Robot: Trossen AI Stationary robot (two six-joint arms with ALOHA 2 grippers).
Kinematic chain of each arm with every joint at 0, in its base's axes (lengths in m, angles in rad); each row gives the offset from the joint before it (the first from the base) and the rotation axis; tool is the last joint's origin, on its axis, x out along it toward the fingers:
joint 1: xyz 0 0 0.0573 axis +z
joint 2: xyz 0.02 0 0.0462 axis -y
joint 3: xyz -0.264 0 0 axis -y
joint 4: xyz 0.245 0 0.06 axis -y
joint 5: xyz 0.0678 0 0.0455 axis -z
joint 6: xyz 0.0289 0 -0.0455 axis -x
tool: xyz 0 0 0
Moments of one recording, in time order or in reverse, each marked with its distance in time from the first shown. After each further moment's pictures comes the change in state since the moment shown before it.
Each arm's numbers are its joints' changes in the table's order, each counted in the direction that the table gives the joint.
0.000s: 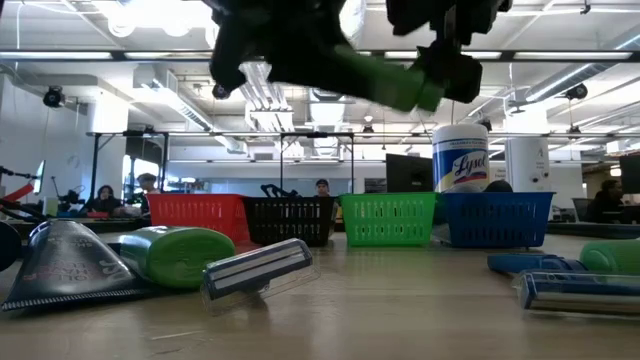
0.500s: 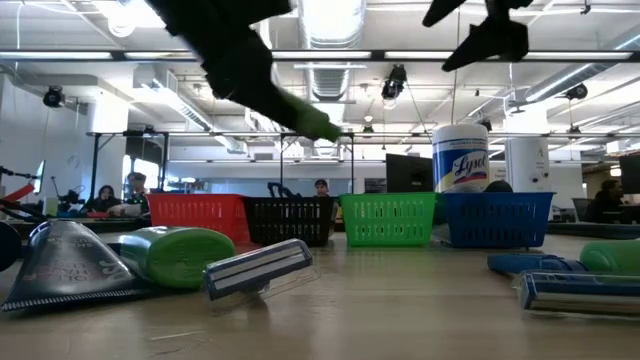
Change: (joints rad) left arm -0.029 0.111 -0.096 -0.306 -0.466 0.811; right arm 0.059 0.269 0.003 -0.308 0.540 -0.115
